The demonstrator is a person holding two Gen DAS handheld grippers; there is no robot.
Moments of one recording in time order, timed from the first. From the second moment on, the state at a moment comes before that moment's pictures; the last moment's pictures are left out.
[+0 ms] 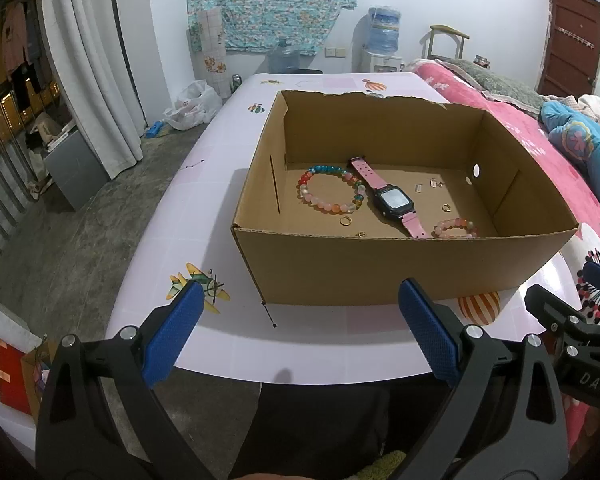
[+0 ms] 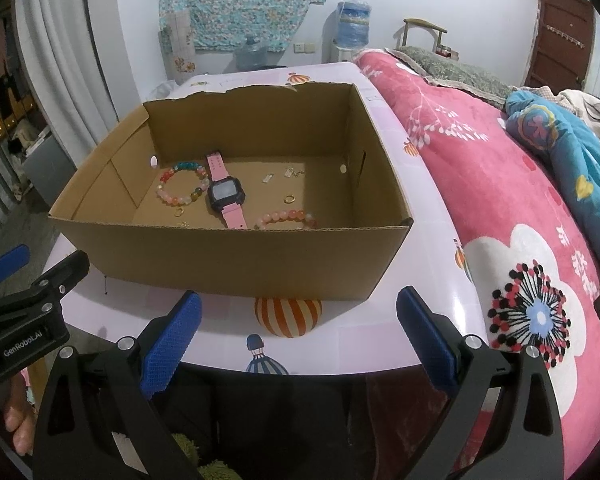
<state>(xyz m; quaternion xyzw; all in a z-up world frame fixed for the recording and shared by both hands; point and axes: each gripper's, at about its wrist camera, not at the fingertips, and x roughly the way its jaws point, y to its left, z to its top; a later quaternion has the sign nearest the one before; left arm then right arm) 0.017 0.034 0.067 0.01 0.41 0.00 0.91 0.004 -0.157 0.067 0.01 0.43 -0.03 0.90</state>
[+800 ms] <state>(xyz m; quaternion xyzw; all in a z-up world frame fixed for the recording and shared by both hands) 0.018 0.036 0.066 0.01 0.41 0.00 0.91 0.006 -0.156 0.062 0.01 0.44 -0.03 0.90</state>
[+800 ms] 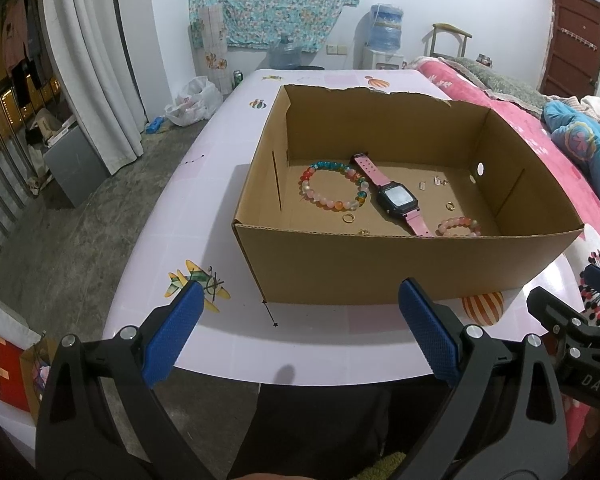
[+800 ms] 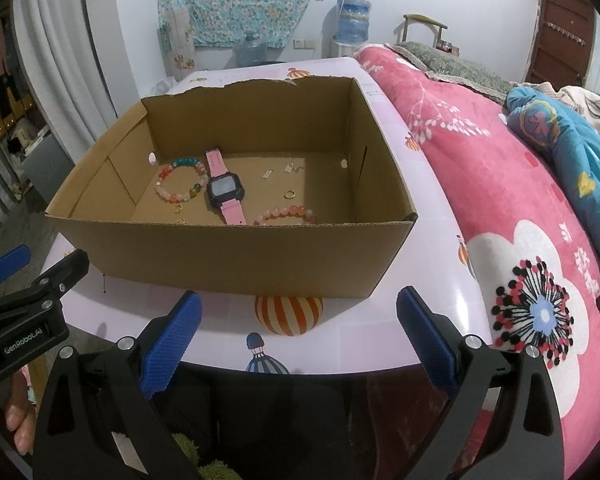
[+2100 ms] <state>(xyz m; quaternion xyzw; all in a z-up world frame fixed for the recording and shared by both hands) 0.020 0.036 0.061 0.01 0.41 0.00 0.91 0.006 -0.158 0.061 0.02 0.44 -0.03 0.90</state>
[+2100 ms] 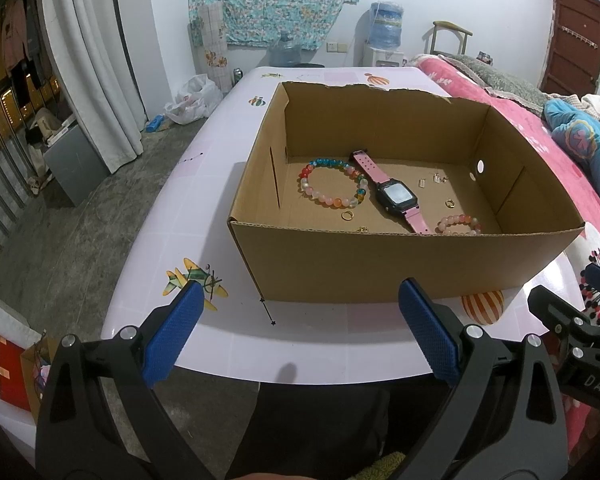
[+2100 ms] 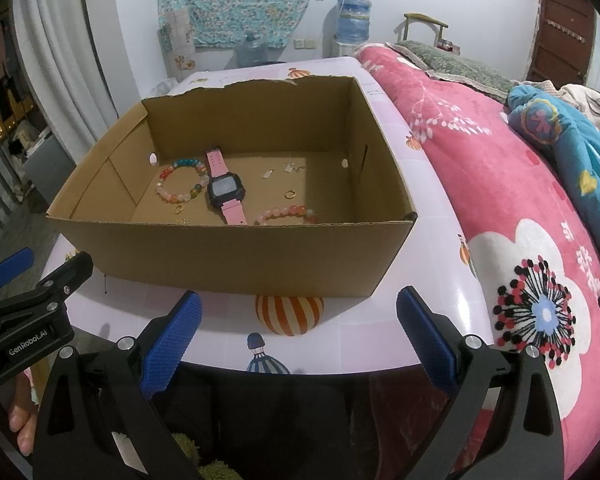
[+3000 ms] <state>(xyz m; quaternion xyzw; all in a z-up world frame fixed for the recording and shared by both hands) 0.022 0.032 0.063 0.01 0.42 -0.01 0.91 0.010 -0.160 0.063 0.02 0.44 -0.03 0.90</state>
